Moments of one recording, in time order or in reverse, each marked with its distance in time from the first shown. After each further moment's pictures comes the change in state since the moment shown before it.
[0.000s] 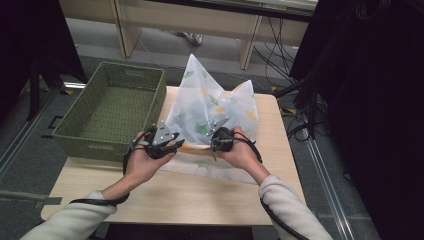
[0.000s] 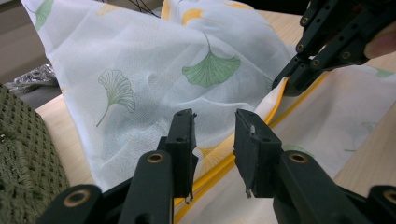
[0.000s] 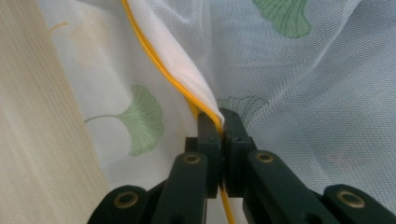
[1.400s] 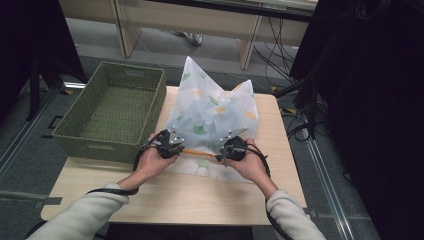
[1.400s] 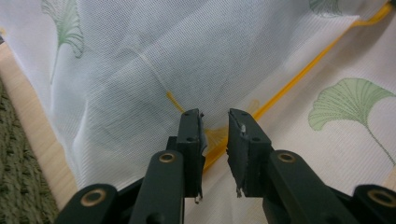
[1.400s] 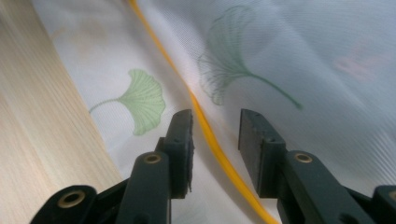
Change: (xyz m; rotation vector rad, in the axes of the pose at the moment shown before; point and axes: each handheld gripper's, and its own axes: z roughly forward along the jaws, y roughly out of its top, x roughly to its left) left arm 0.007 -0.031 0.055 0.239 -0.001 0.050; right arm -0.002 -0.053 0.001 -0.154 0.040 0.204
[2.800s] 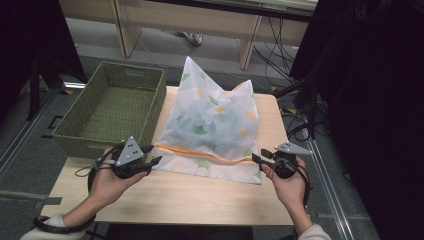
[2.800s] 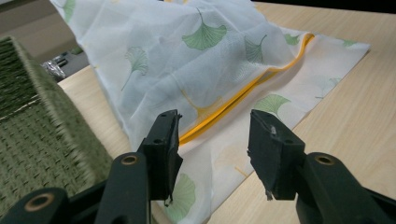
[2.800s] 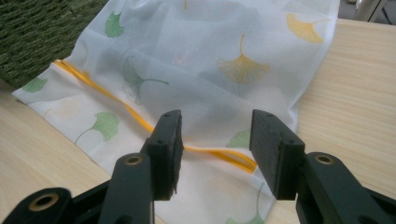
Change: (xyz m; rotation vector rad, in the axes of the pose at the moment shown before) left arm -0.003 -0.052 -0.135 -0.293 0.007 -0.066; right arm -0.011 -0.084 -0.104 -0.363 -0.190 0.319
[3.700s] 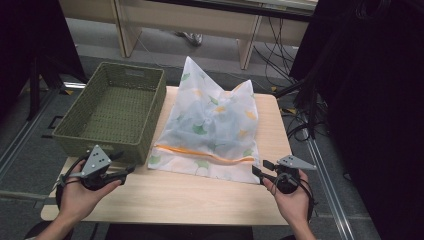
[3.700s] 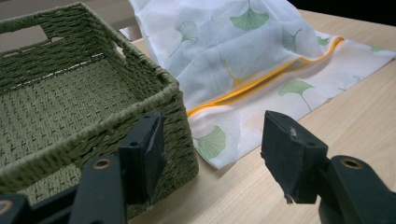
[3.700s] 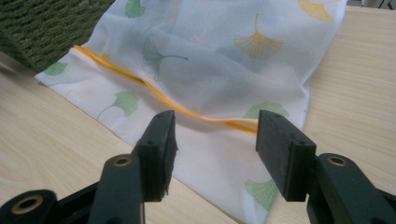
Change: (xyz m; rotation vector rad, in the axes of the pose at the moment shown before) left arm 0.015 -0.035 -0.043 -0.006 0.095 -0.098; right arm 0.014 -0.024 -0.019 -0.001 0.009 -0.001
